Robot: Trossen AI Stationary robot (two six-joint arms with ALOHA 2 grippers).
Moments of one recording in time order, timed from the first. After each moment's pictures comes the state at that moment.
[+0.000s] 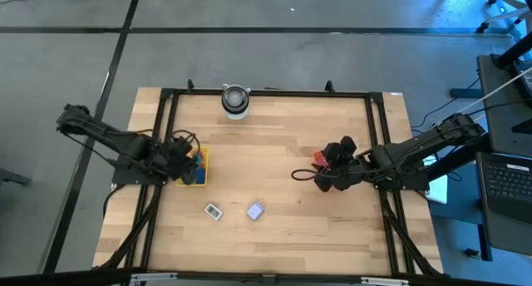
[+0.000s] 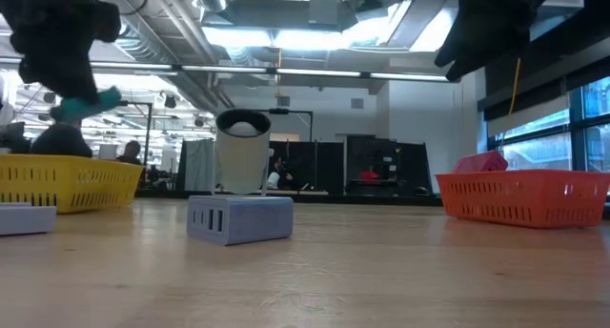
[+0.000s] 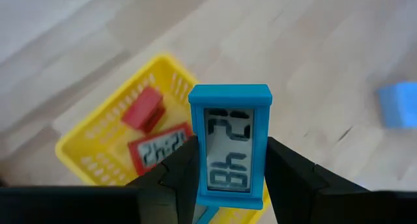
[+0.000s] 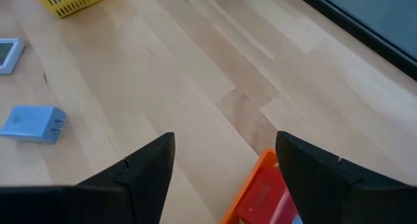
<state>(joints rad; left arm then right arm) -0.38 0.76 0.66 -1.05 -0.43 -1.15 0.41 1.22 0.95 -0.79 0.67 0.85</state>
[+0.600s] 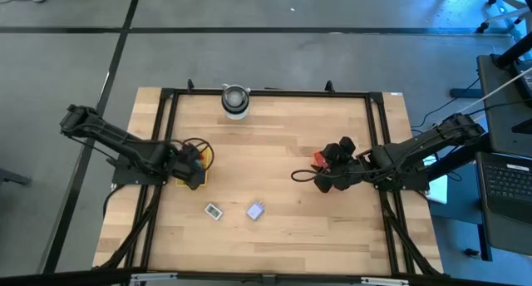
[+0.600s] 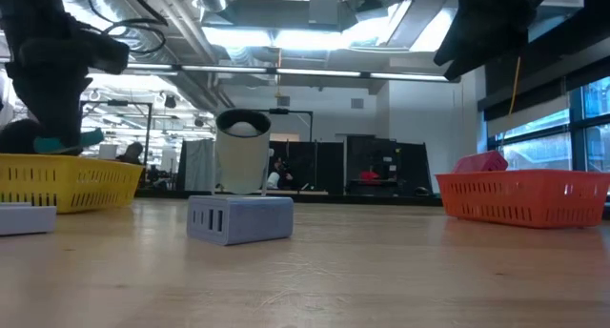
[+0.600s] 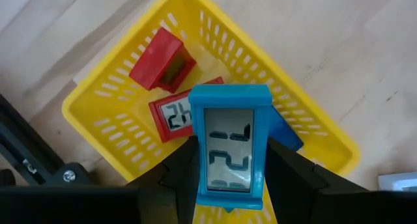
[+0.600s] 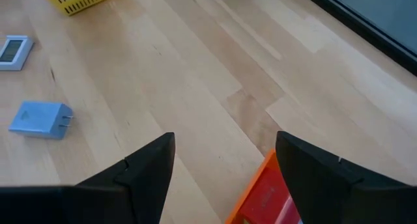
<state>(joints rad) -0.33 1.02 0.66 -1.07 -0.31 -1.15 0.41 1.22 0.95 -0.77 0.65 0.83</state>
